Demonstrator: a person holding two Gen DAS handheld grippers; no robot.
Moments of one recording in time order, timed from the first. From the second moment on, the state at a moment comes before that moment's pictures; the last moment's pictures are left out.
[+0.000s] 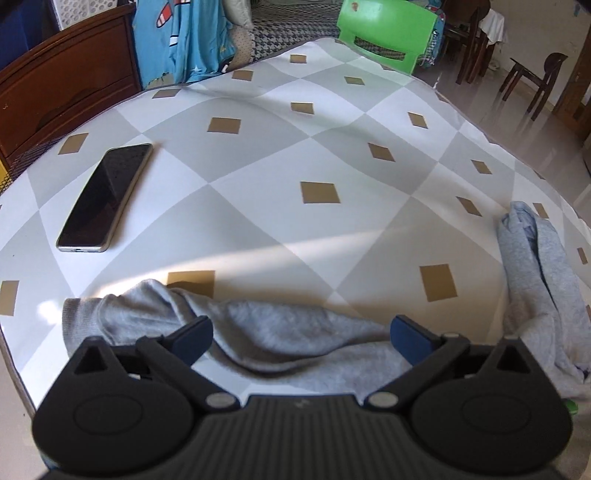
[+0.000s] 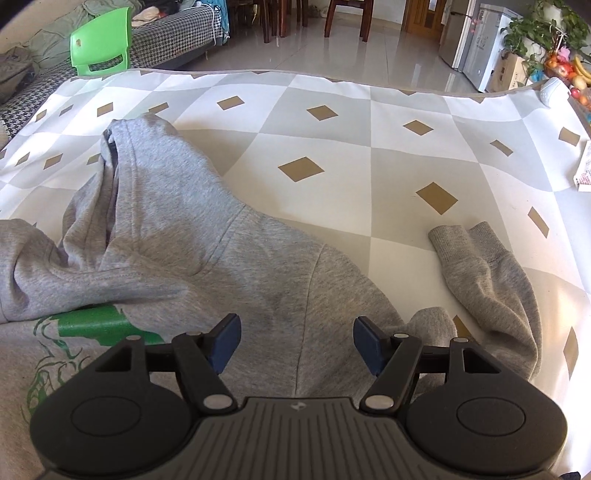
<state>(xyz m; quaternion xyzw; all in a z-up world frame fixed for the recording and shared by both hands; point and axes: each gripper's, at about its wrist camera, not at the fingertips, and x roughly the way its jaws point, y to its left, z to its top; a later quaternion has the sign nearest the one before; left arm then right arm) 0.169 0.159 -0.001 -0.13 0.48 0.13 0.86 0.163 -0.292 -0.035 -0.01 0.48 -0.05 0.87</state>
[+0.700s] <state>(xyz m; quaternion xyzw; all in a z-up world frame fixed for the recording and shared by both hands) 0.171 0.046 -0.012 -0.07 0.51 -0.03 0.86 0.162 -0.290 -0.038 -0.03 0.49 -0.03 0.87</state>
